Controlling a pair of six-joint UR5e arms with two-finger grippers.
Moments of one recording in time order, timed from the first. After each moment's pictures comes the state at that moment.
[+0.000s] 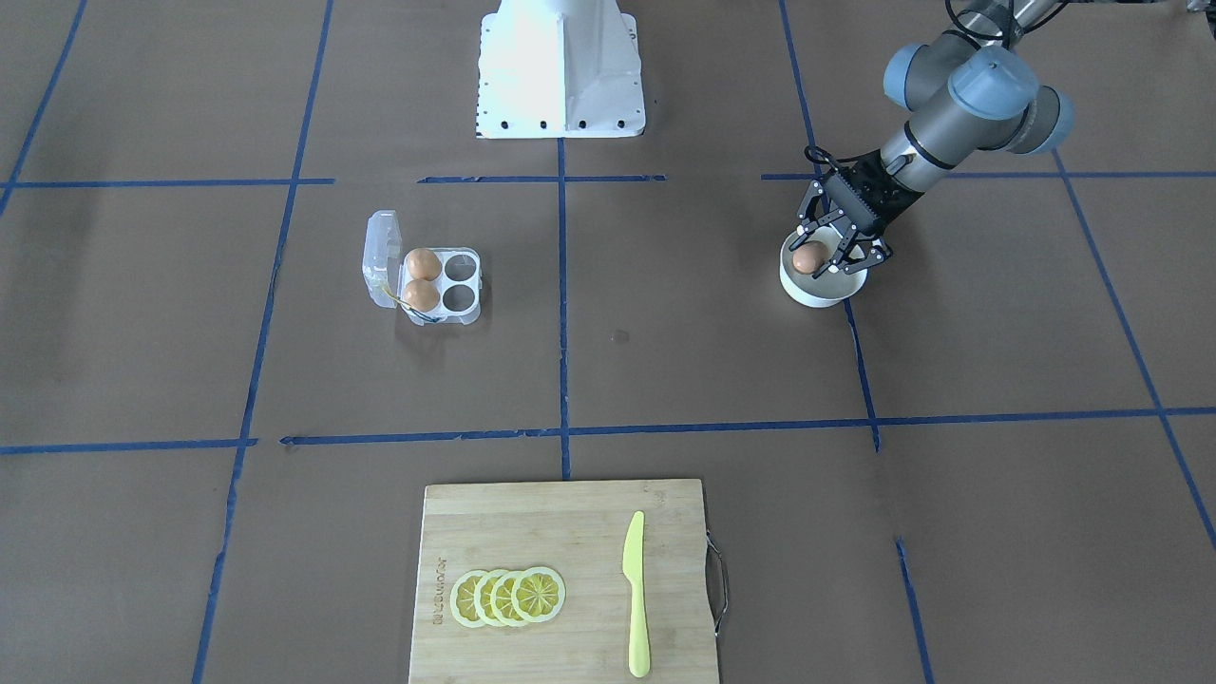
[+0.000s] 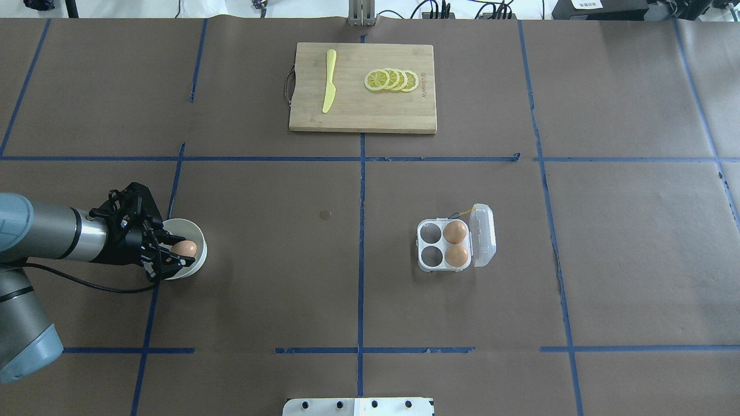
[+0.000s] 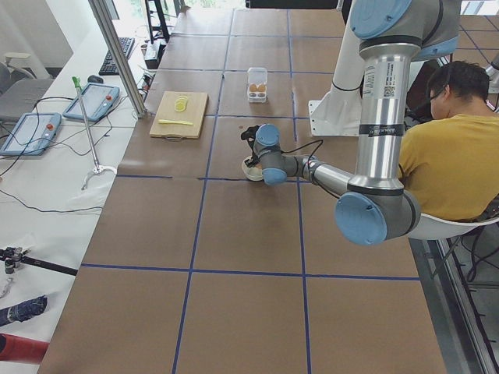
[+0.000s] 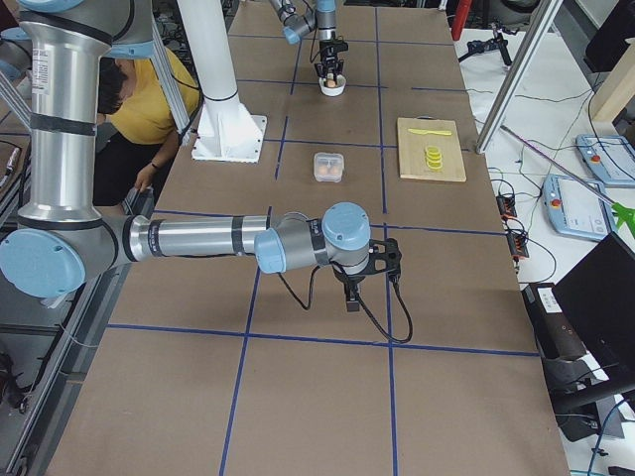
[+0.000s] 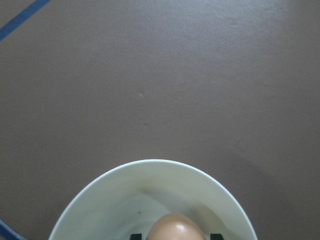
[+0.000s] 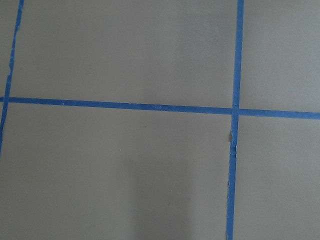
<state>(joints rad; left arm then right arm) -0.62 -1.59 -1.76 -2.53 -2.01 -0.34 1.53 -1.69 1.77 -1.40 2.46 0.16</state>
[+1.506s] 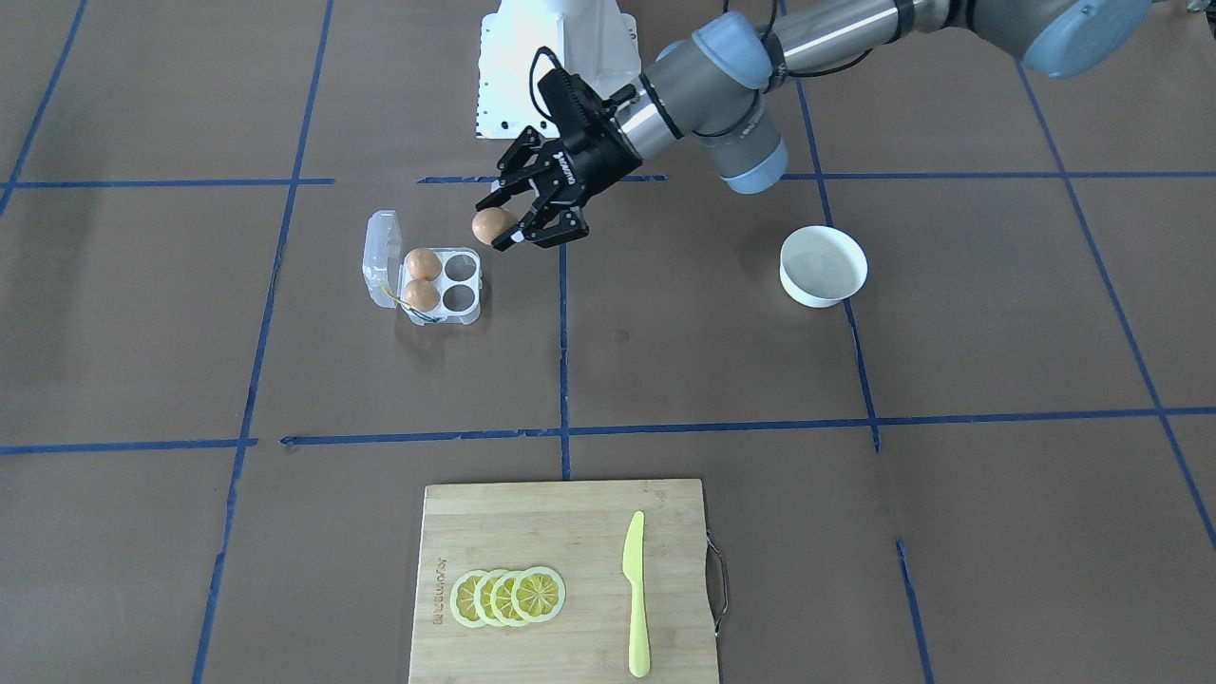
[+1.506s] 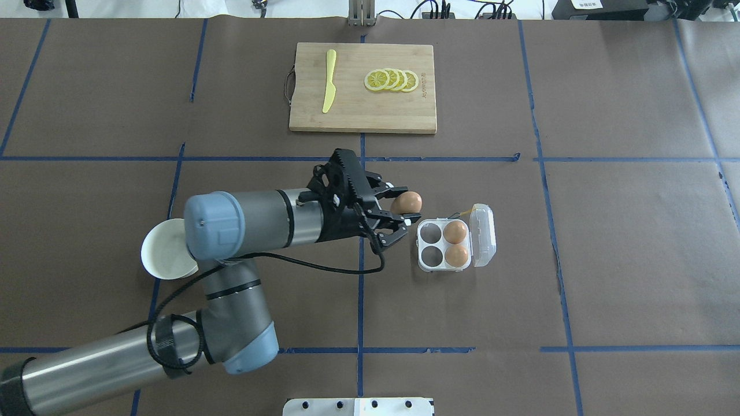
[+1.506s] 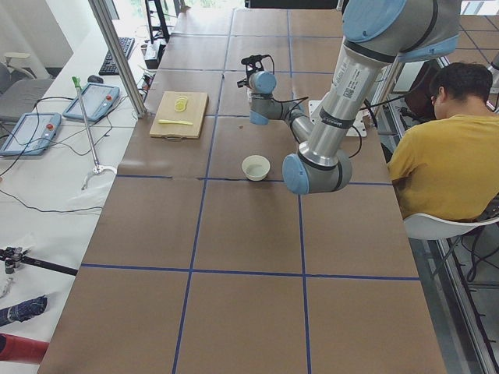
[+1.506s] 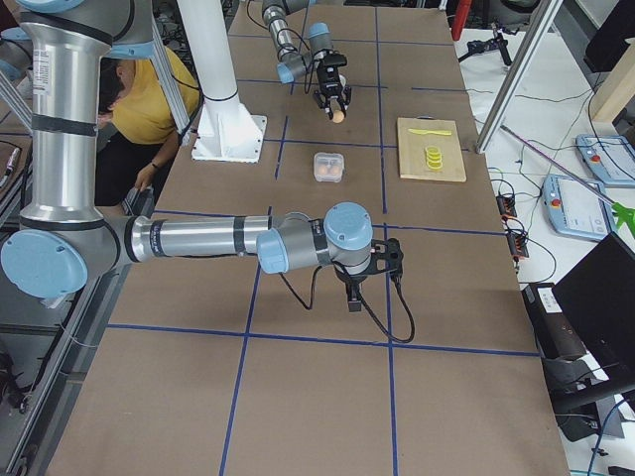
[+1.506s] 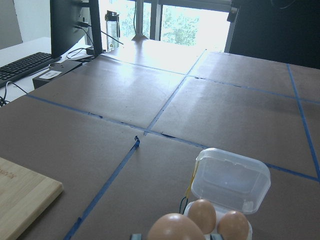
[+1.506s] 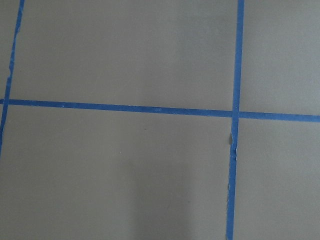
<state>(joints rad) -0.40 -2.27 -1.46 -2.79 -1.64 -0.33 1.53 -1.68 1.76 -1.40 2.46 0.16</state>
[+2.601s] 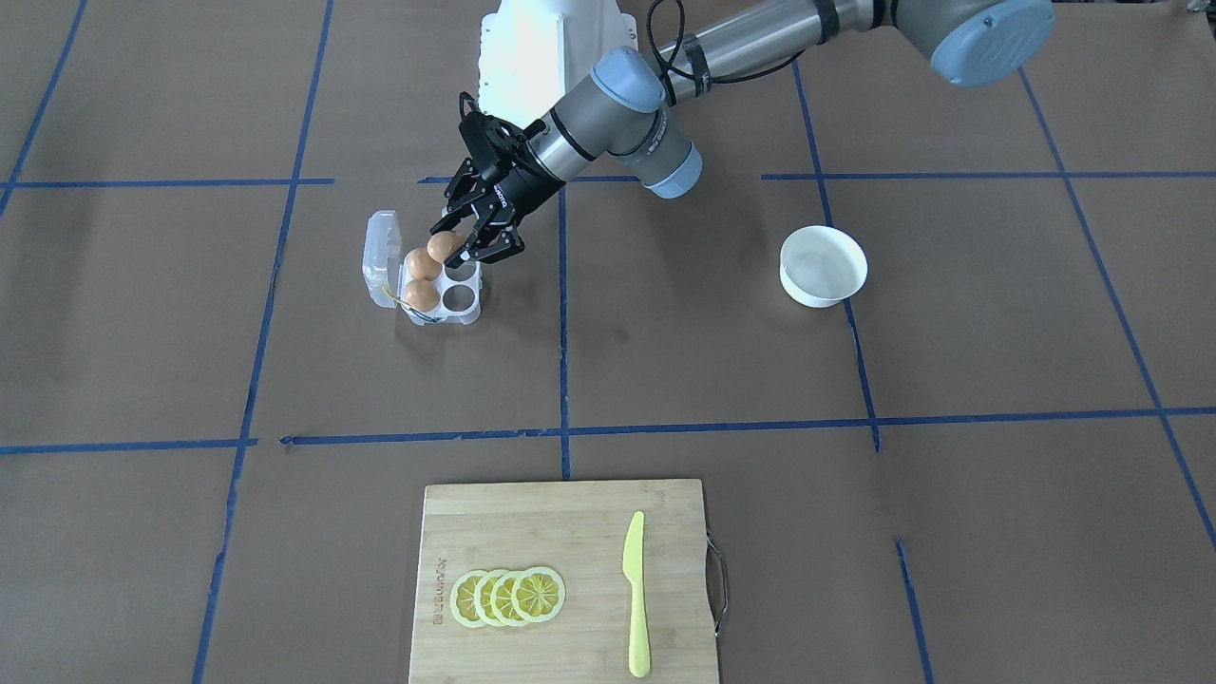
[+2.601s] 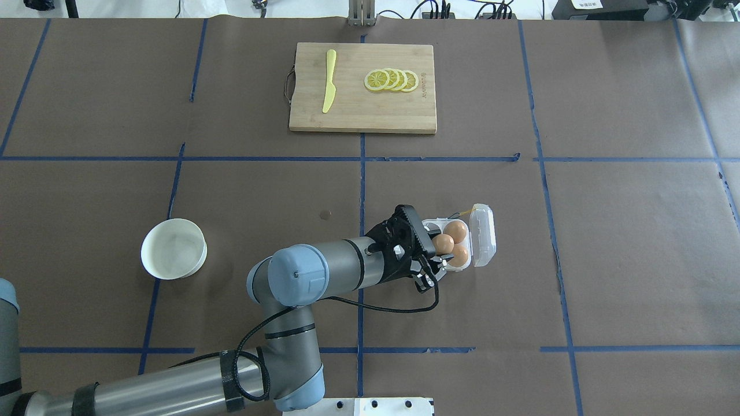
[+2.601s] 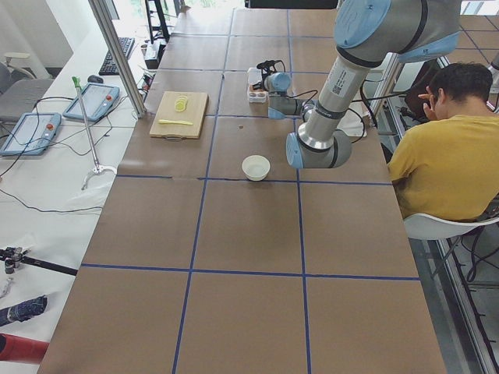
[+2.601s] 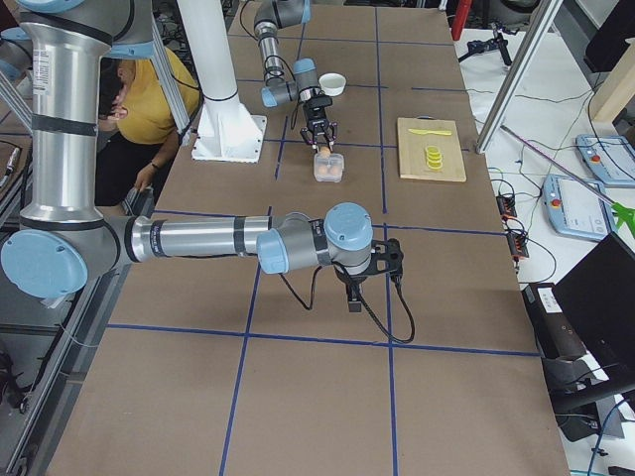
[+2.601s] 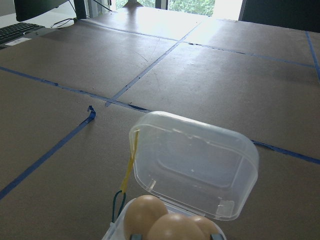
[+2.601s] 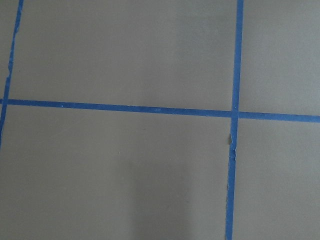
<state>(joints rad) -0.29 -2.38 -1.25 -2.79 -1.54 -0.30 1.53 -1.68 1.76 -1.40 2.46 0.16</state>
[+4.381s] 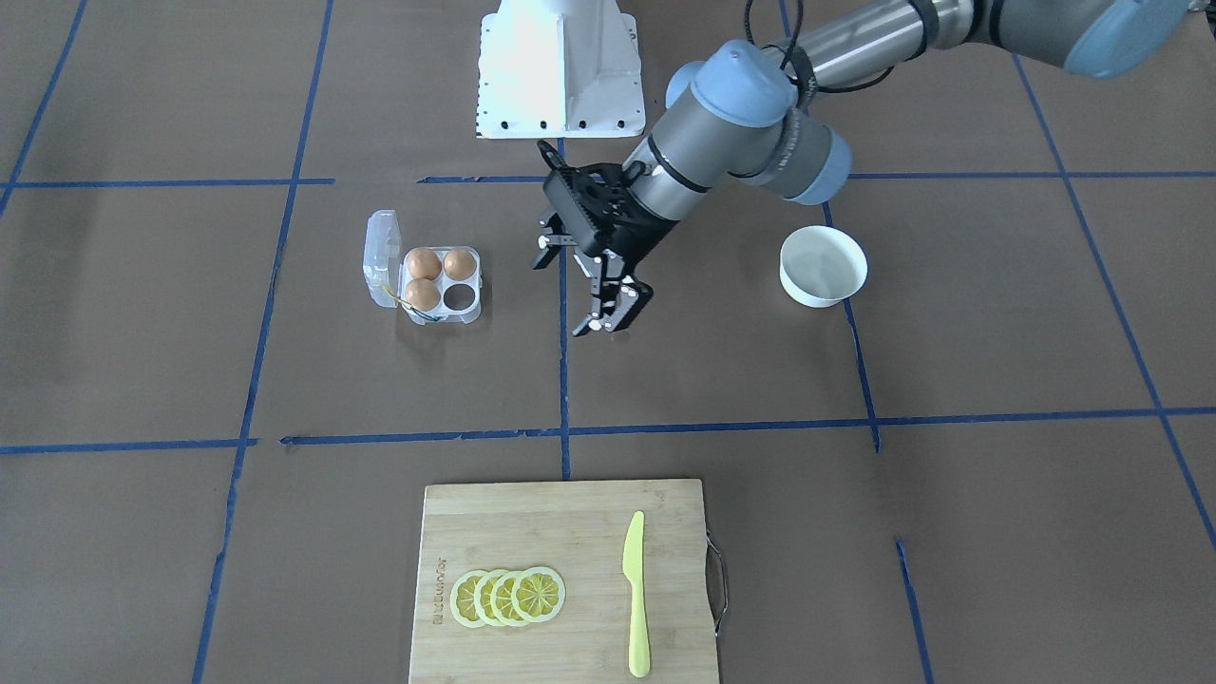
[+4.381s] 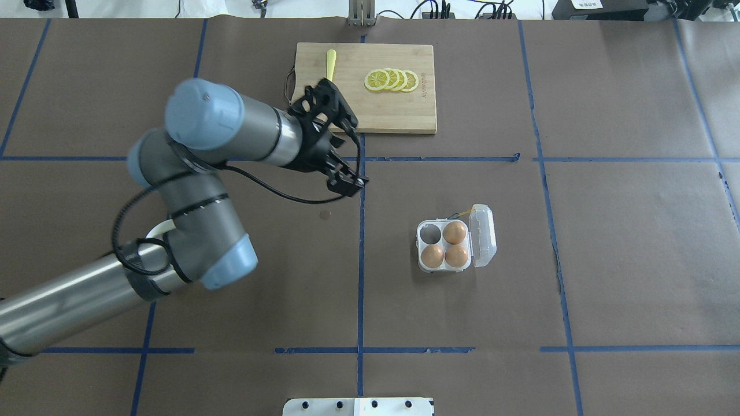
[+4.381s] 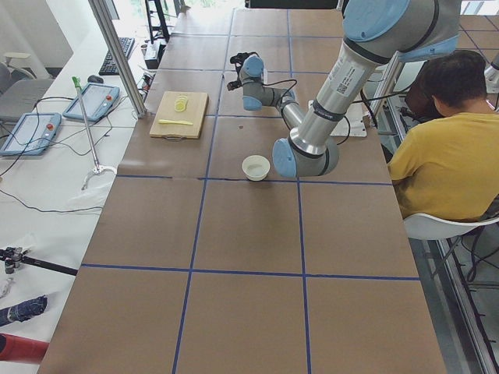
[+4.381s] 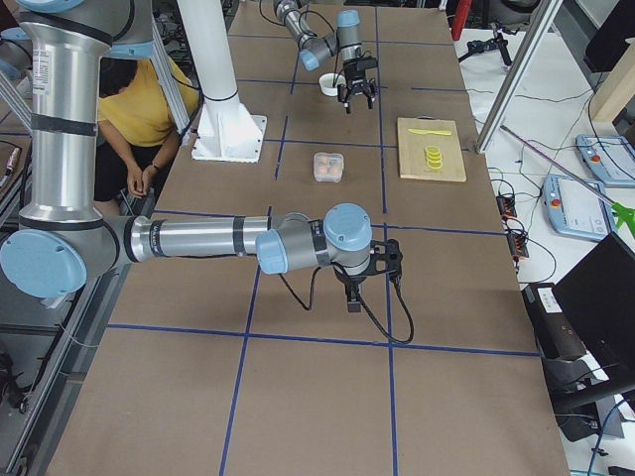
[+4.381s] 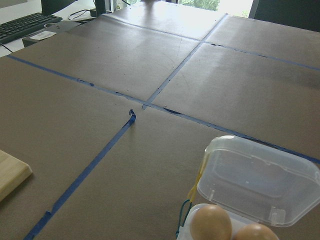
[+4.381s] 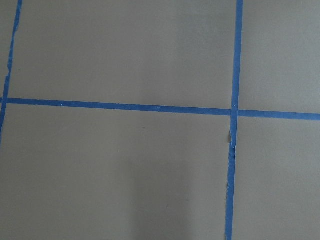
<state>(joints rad) -0.67 -2.24 -1.58 -2.21 -1.98 -0.28 1.53 -1.69 1.76 -1.40 2.46 0.16</state>
